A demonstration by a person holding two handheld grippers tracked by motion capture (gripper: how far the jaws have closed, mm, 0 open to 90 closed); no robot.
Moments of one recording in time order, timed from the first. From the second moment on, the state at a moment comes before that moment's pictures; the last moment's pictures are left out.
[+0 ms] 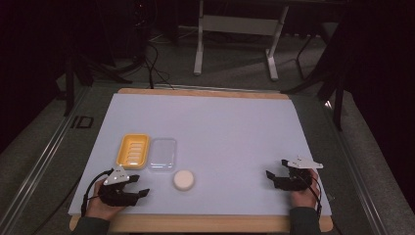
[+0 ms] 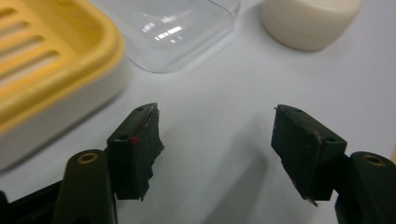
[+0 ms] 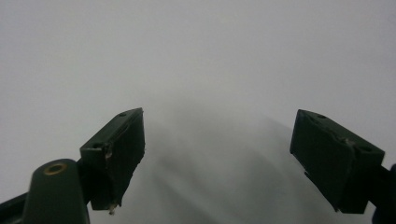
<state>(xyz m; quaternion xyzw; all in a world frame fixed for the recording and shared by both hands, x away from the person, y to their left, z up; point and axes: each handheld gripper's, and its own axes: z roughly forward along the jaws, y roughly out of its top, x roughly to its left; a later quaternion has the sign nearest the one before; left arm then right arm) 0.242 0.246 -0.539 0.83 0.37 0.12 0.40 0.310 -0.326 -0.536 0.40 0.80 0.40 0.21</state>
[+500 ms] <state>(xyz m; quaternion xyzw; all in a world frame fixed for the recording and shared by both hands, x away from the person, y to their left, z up) 0.251 0.238 -0.515 0.86 0.32 0.12 0.38 0.303 -0.328 -0.535 0.39 0.79 0.43 0.23</state>
